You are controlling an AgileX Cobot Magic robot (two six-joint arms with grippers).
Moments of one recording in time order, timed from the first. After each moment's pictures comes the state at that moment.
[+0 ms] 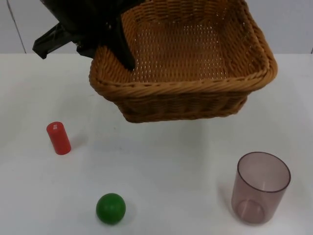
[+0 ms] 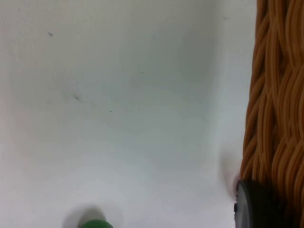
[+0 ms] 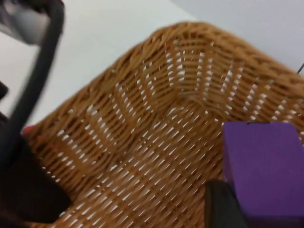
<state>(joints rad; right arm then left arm) 0.53 1.80 -1.61 0.17 0.64 -0.30 -0.35 1.77 -1.38 -0.48 0.93 -0.18</state>
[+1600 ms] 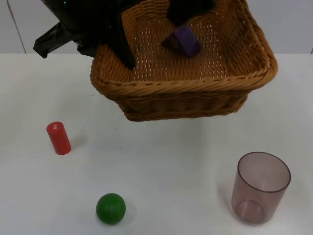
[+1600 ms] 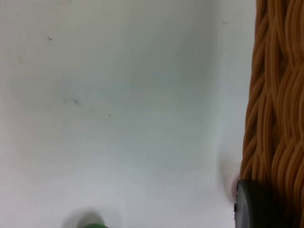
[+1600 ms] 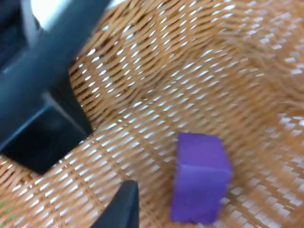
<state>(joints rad) 0.58 1.76 -1.61 0.07 0.78 -0.35 -0.35 1.77 -1.38 -0.48 0.92 -0.18</state>
